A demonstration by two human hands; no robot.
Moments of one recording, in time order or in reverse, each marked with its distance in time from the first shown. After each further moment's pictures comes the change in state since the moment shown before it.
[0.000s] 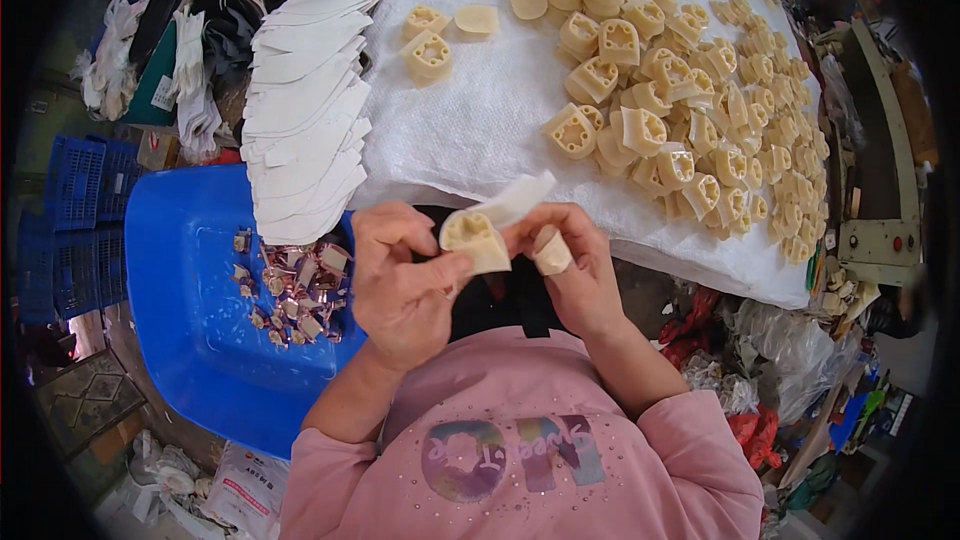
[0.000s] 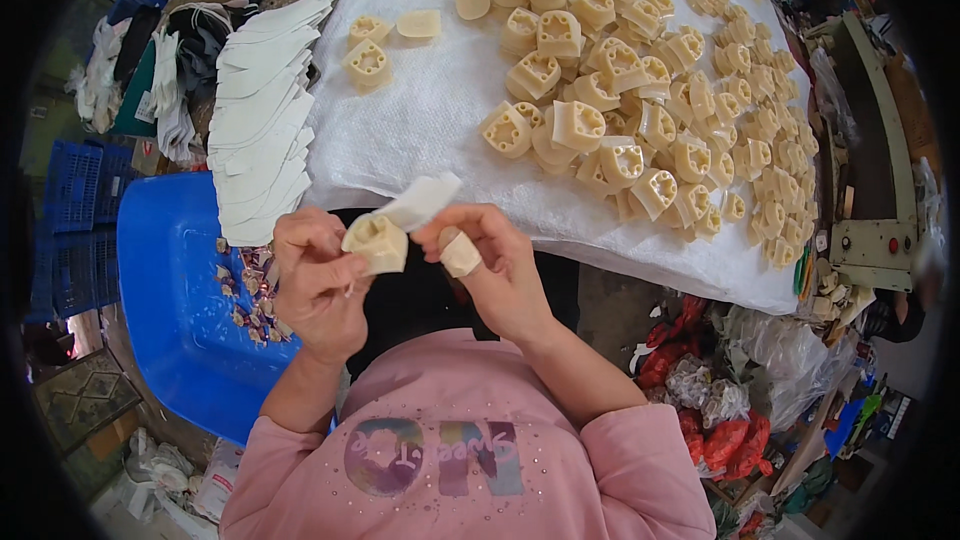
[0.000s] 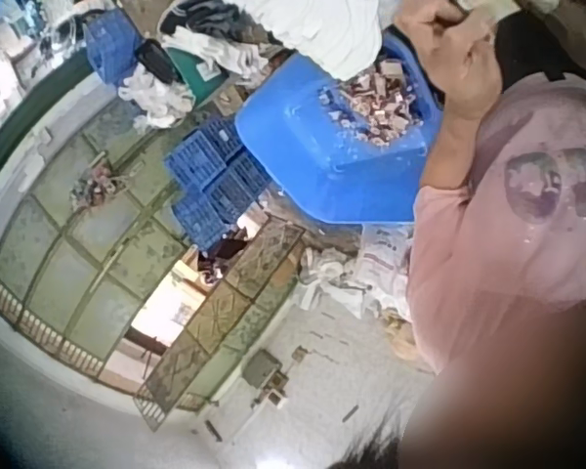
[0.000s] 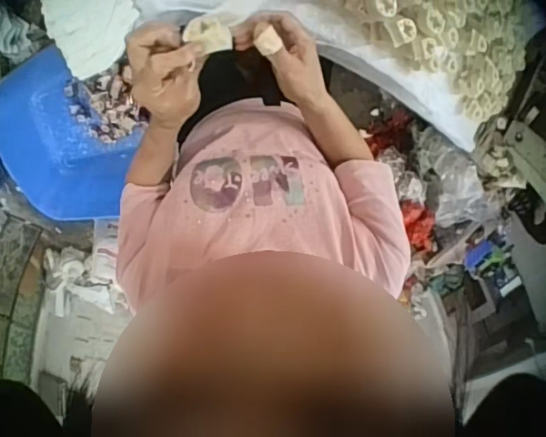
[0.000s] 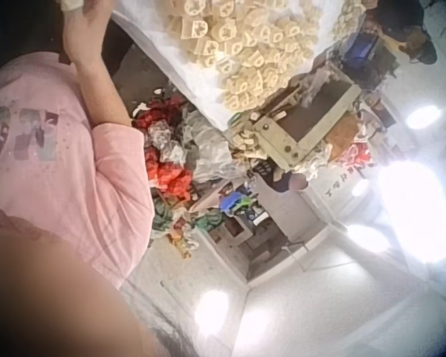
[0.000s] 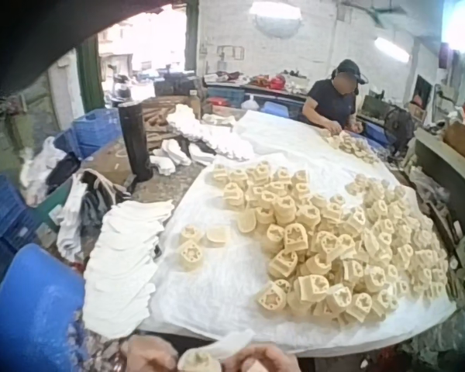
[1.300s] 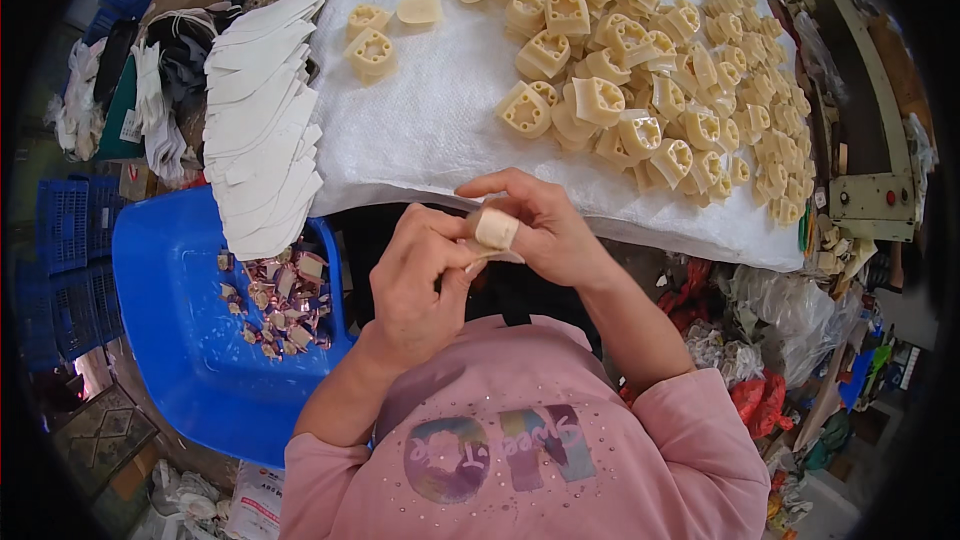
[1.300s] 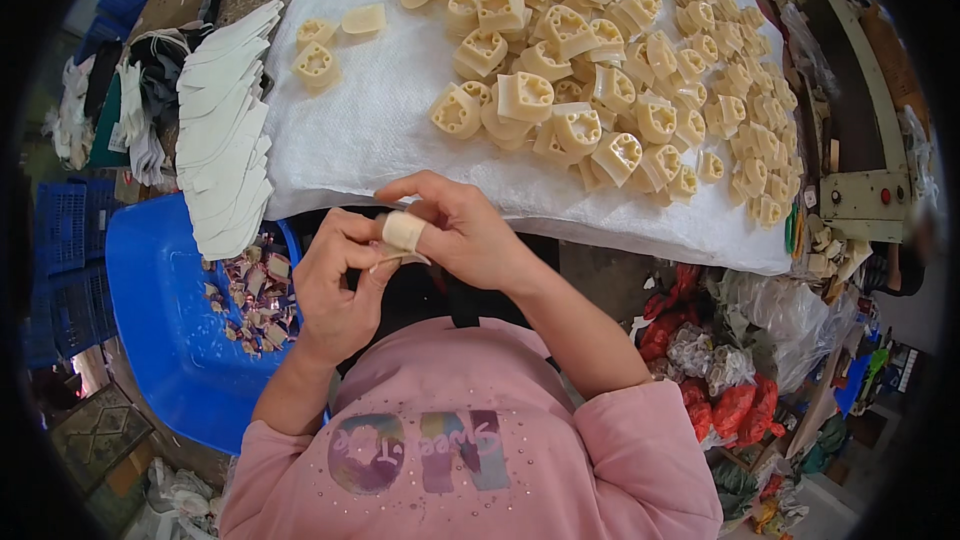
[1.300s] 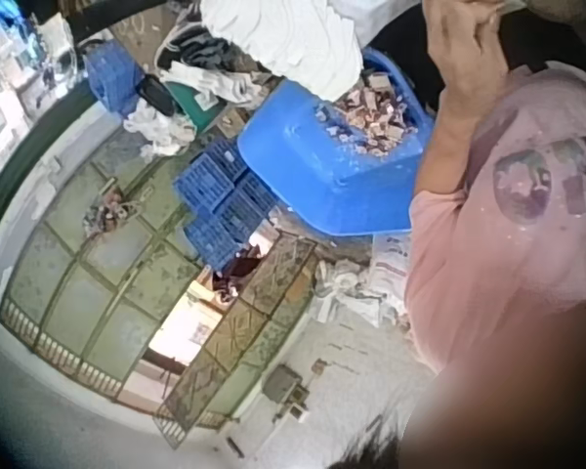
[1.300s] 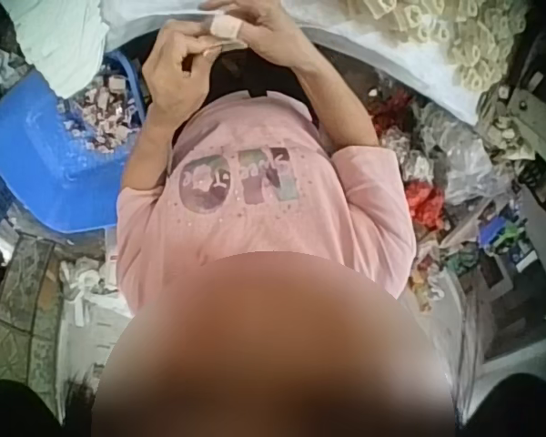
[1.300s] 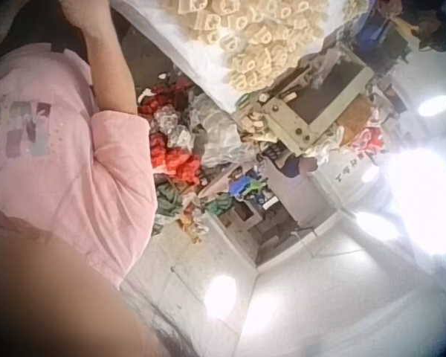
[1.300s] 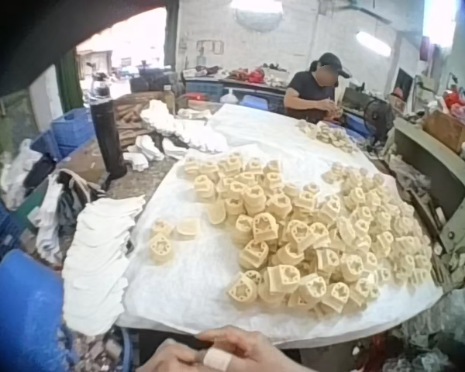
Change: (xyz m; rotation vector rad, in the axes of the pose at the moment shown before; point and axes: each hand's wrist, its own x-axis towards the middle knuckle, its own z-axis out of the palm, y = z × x) left_hand -0.002 0.006 0.023 -0.010 -0.313 -0.154; right_hand 0.022 -0.017 -0.027 -0.304 -0.229 0.191
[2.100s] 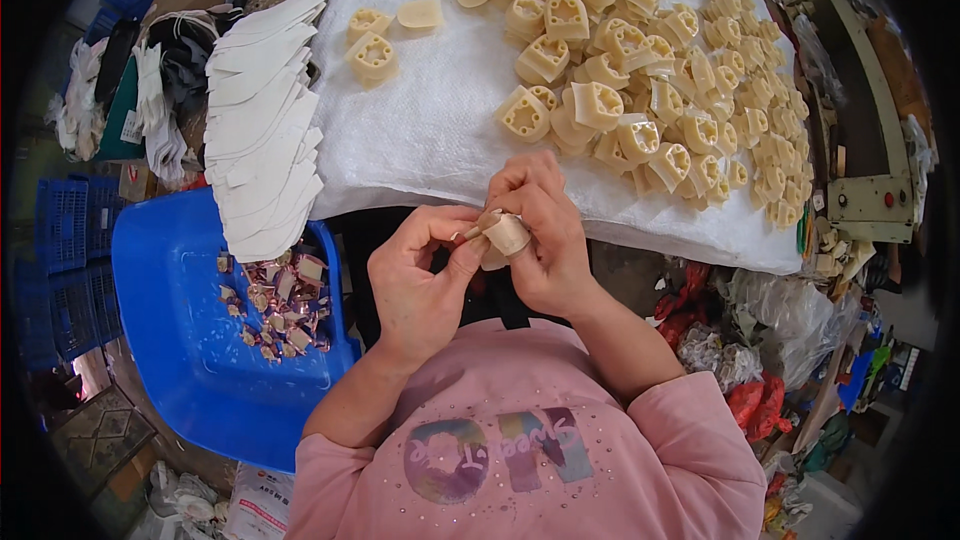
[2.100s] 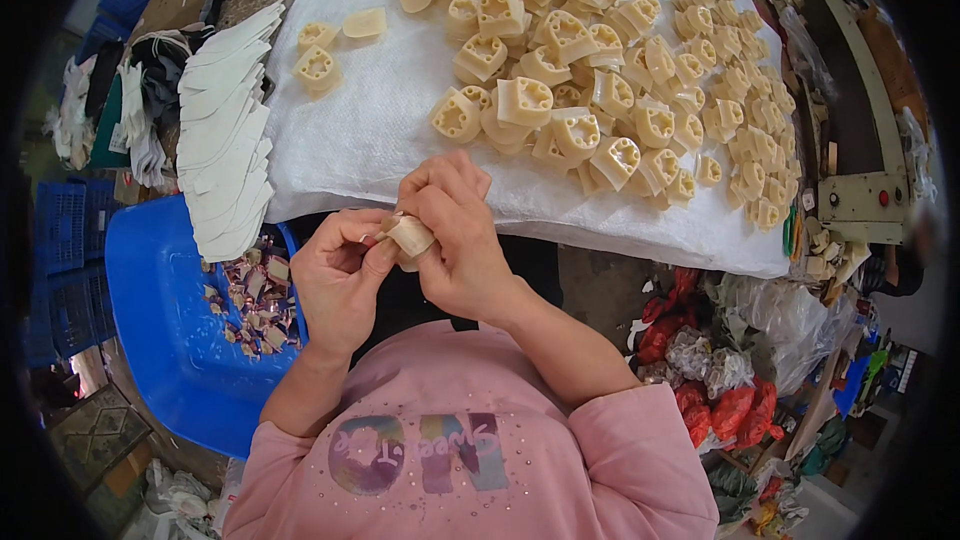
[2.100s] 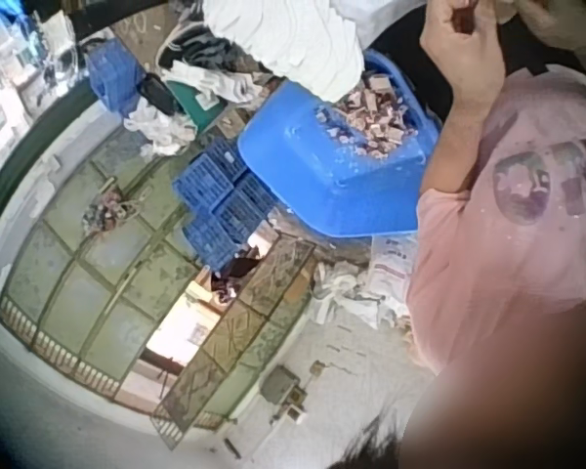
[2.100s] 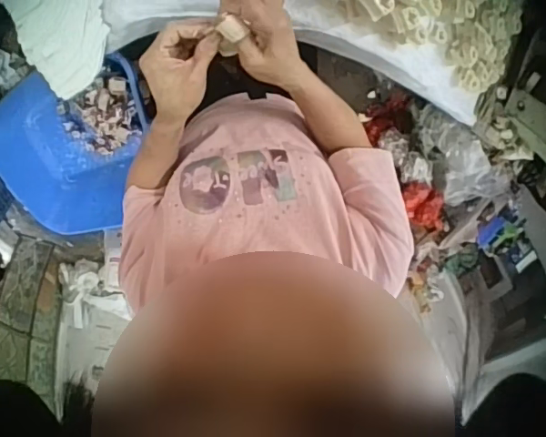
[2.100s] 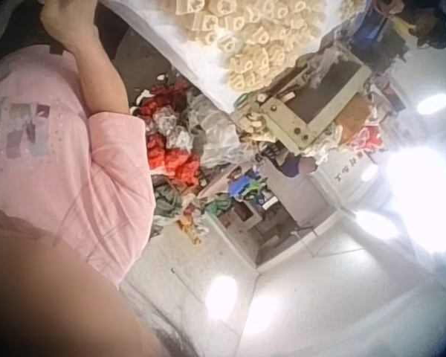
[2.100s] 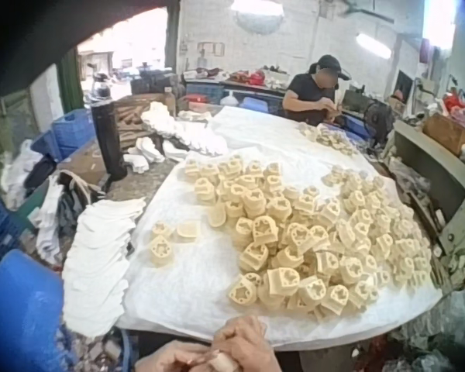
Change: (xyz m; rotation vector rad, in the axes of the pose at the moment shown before) left_hand 0.000 0.008 0.010 -0.503 0.195 -0.551; right_hand 0.001 -0.001 0.013 -0.570 0.305 -0.555
